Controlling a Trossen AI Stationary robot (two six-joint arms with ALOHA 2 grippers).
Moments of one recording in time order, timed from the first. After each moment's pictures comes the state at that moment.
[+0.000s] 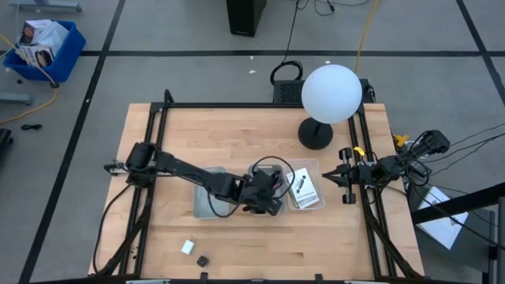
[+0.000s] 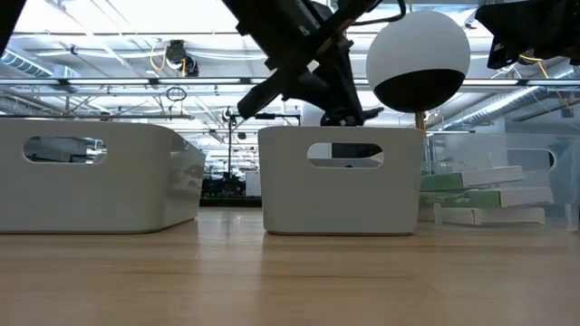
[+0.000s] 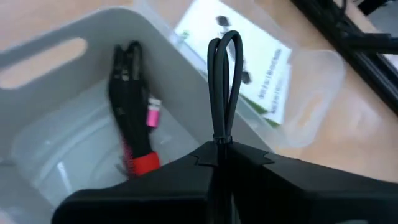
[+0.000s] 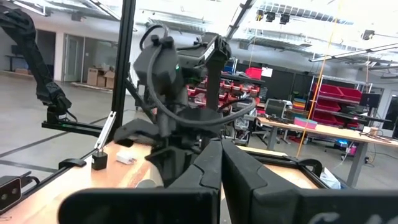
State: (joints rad) left arm -0.26 1.99 1.48 -0.34 -0.37 -1.00; right arm 0.49 0.18 0.04 0.36 0.44 -0.25
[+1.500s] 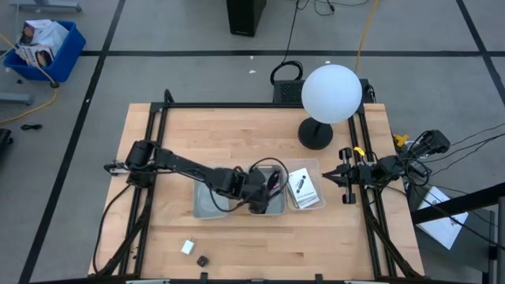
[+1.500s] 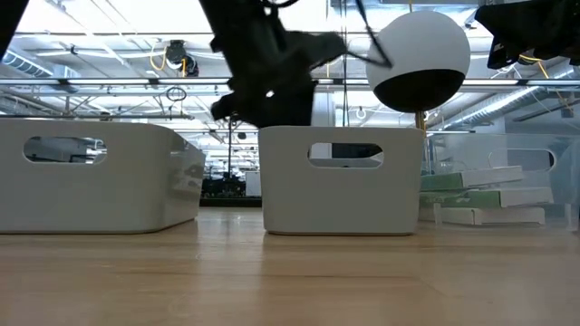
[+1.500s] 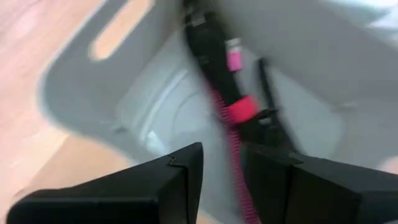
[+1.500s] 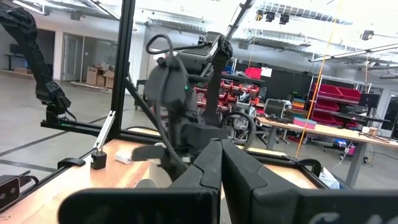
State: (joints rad) left arm -0.22 1.98 1.48 -0.65 -0.31 -0.79; right arm 0.49 0.18 0.04 0.36 0.44 -0.25
